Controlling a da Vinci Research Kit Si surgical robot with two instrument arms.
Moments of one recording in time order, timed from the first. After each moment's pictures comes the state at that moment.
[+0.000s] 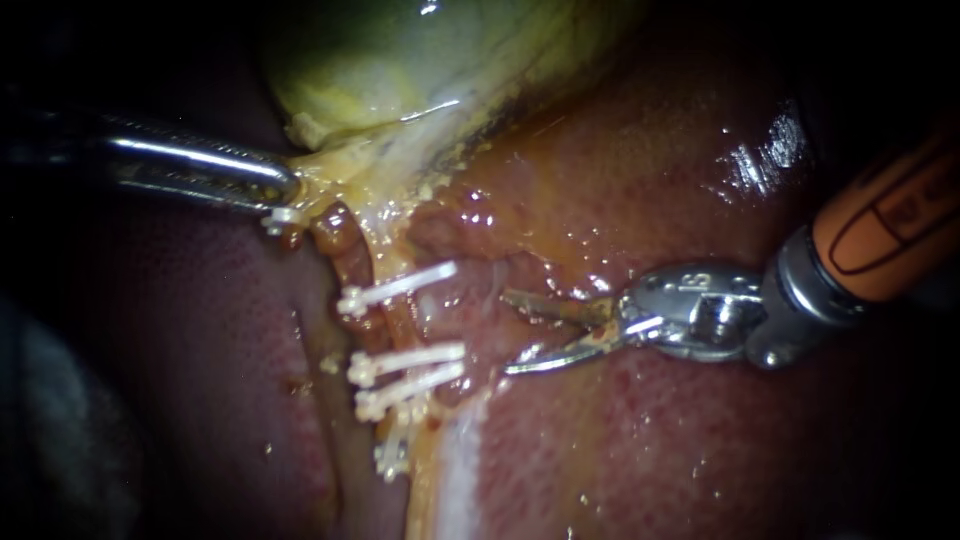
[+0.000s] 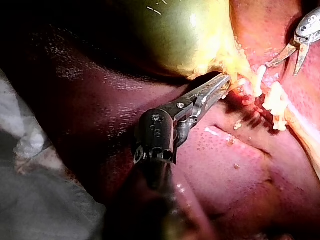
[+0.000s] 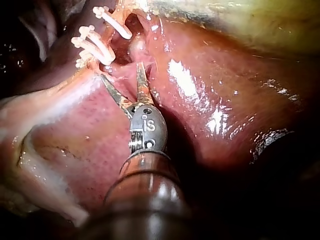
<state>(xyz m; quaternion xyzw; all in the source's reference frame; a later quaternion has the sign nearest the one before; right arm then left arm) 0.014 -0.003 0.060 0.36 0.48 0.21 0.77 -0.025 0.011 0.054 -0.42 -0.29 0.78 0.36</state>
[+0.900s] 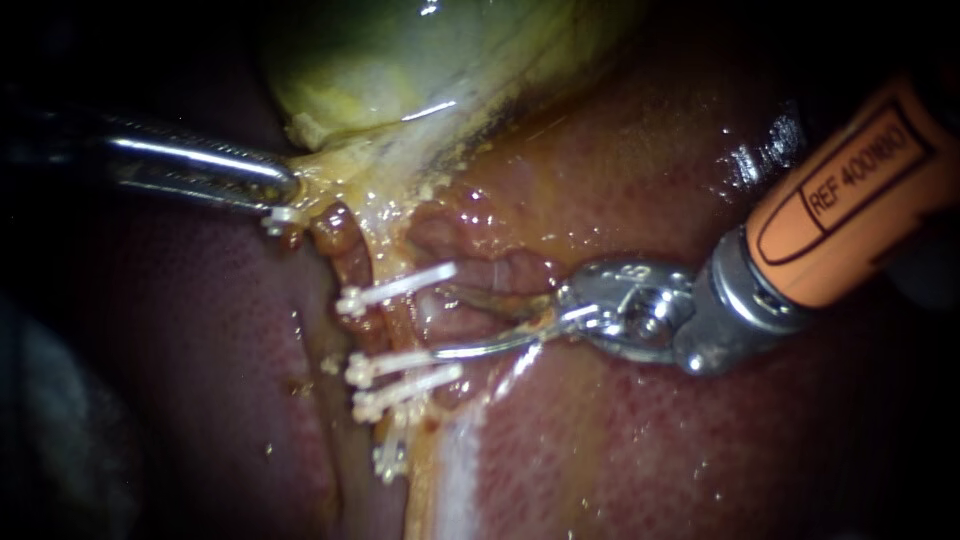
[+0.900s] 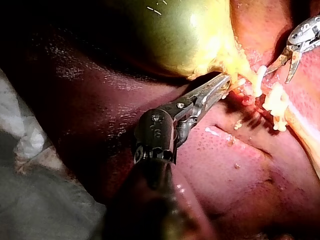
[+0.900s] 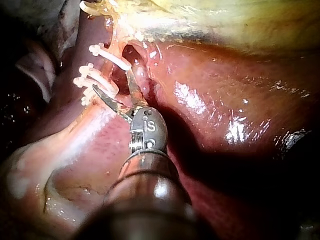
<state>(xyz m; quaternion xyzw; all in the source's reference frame) 0.018 -0.003 0.061 0.46 0.44 0.26 0.73 -0.025 0.011 0.054 -0.42 -0.29 0.78 0.36</state>
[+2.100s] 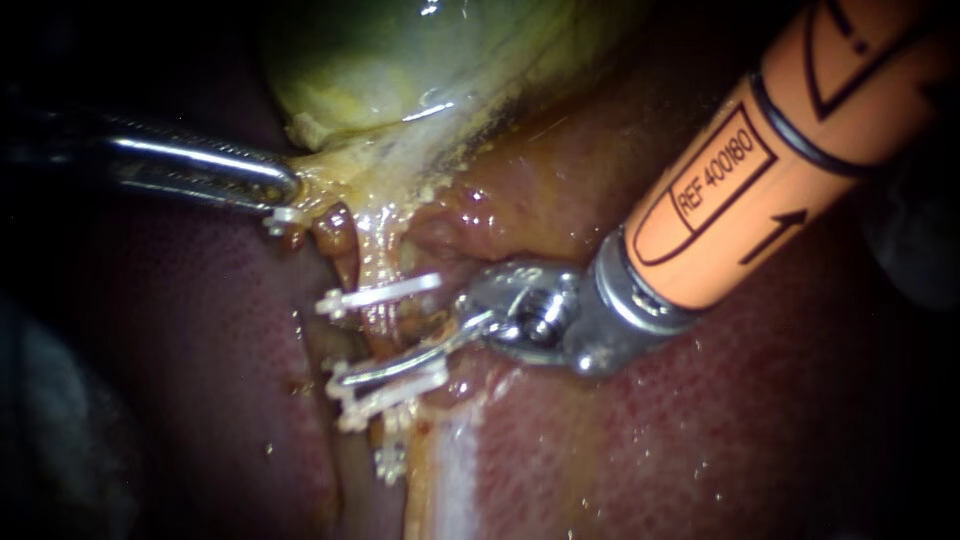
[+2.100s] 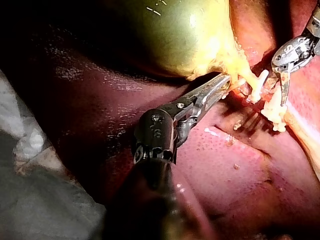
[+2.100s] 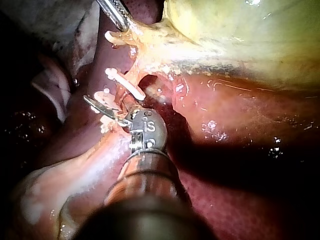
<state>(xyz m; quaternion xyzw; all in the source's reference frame) 0.026 -0.004 0.061 0.52 0.48 0.21 0.67 -0.026 0.011 0.054 -0.42 -0.28 0.78 0.36</state>
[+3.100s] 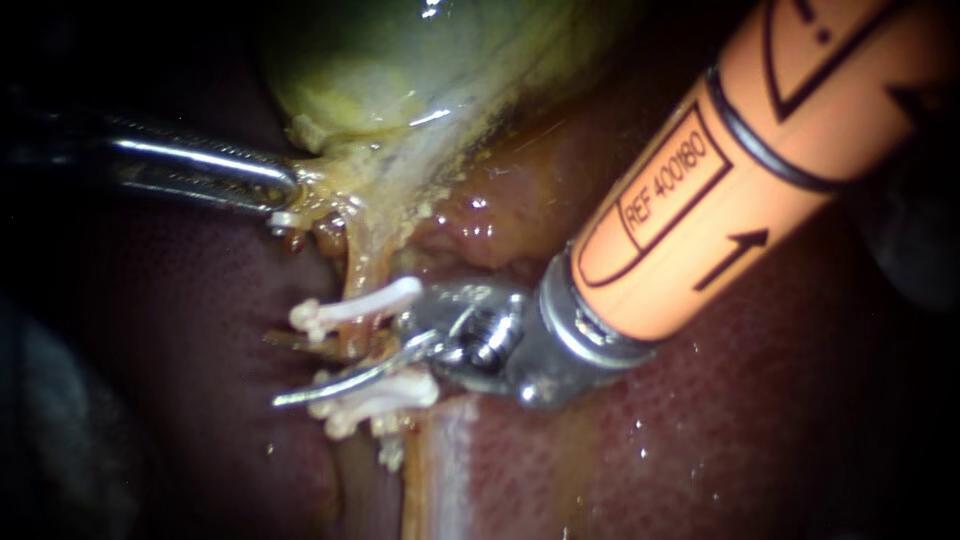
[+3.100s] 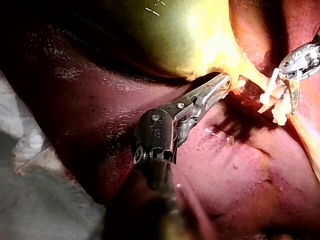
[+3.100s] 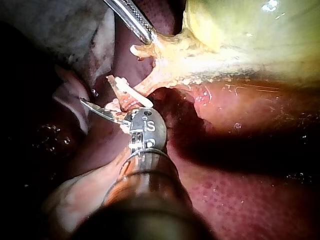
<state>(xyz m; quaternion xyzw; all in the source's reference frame) 0.029 -0.004 0.054 0.53 0.52 0.23 0.63 -0.026 0.011 0.054 -0.42 -0.28 0.78 0.37</state>
